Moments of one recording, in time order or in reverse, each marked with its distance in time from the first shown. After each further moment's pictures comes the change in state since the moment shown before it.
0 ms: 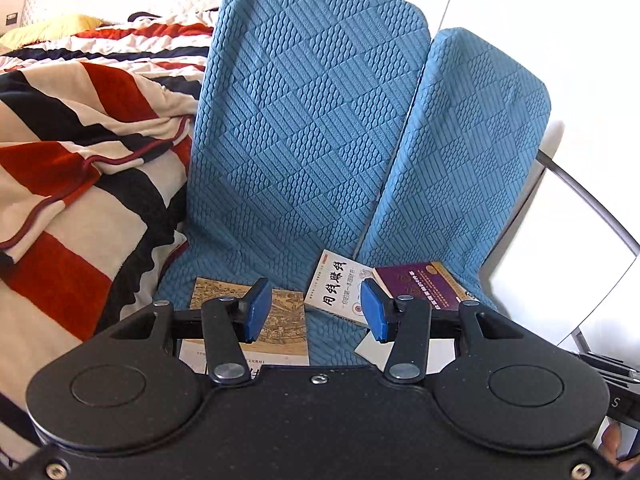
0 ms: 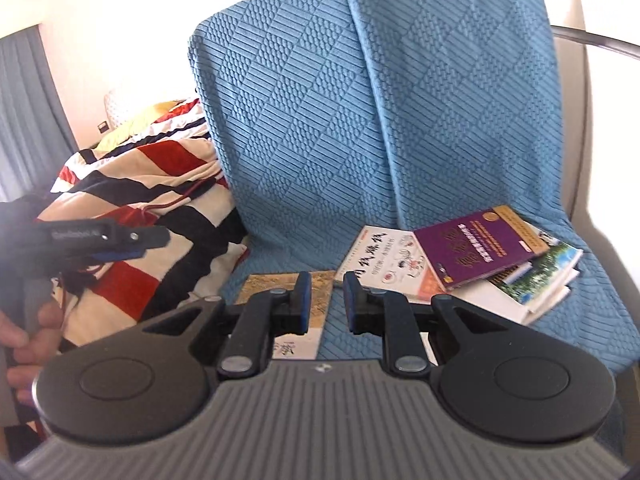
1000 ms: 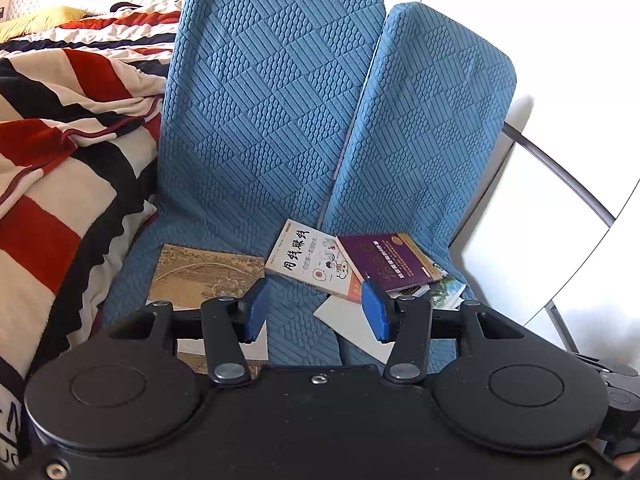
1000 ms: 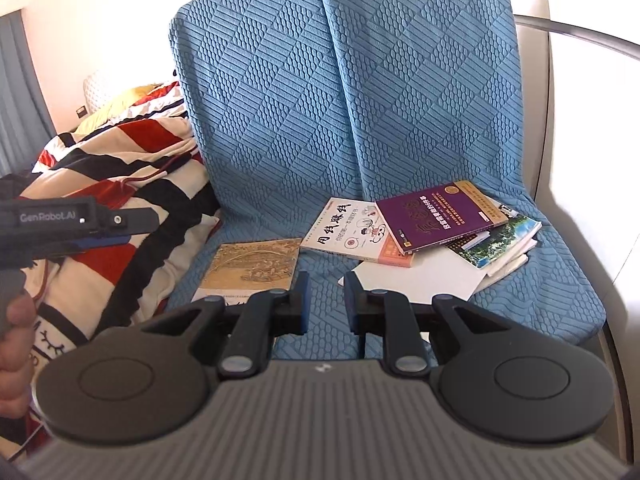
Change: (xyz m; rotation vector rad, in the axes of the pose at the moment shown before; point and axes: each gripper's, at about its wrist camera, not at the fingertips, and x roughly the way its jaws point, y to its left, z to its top) left arm -0.021 -0.047 -0.039 0.014 0.046 -0.043; right arm -0.028 -0.010 -0.031 -0.007 0.038 -0.078
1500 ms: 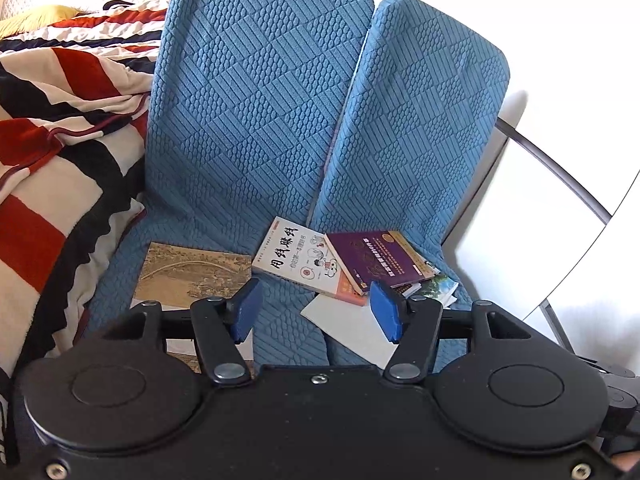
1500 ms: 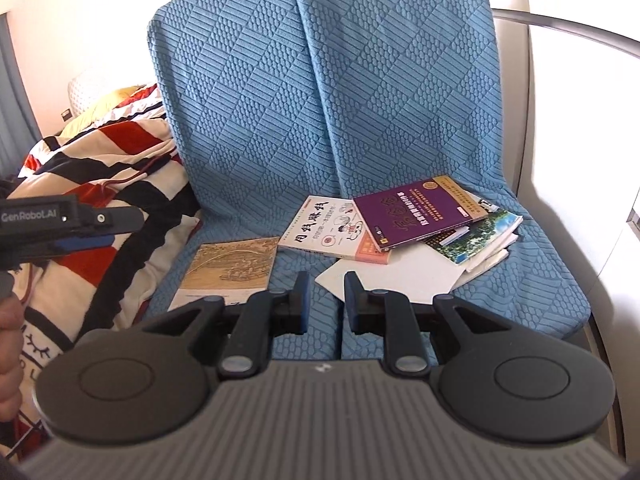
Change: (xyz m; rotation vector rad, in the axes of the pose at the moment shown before) left arm 0.009 -0.015 0.000 0.003 0.008 -0.022; right arm -0.001 -0.022 0.001 0.021 0.003 -0.046
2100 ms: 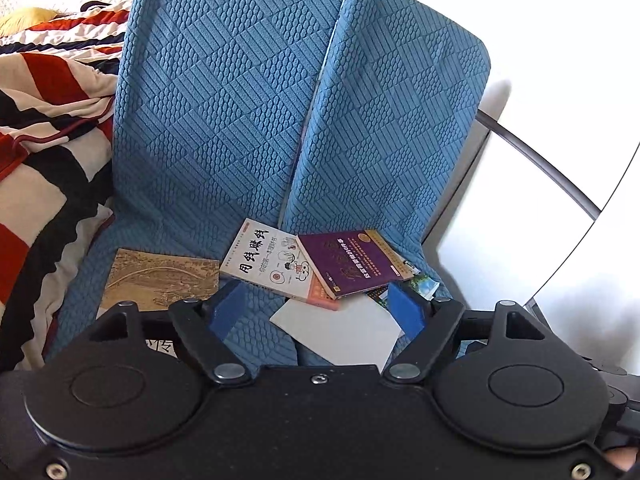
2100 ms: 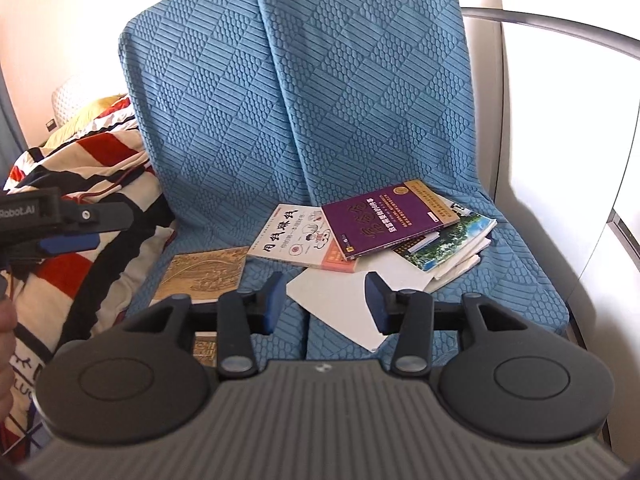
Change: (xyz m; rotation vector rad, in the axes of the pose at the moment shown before) left arm 0.026 -0.031 0.006 0.027 0.009 -0.037; right arm 0.006 -0.038 0.008 0.022 -0.010 -0.033
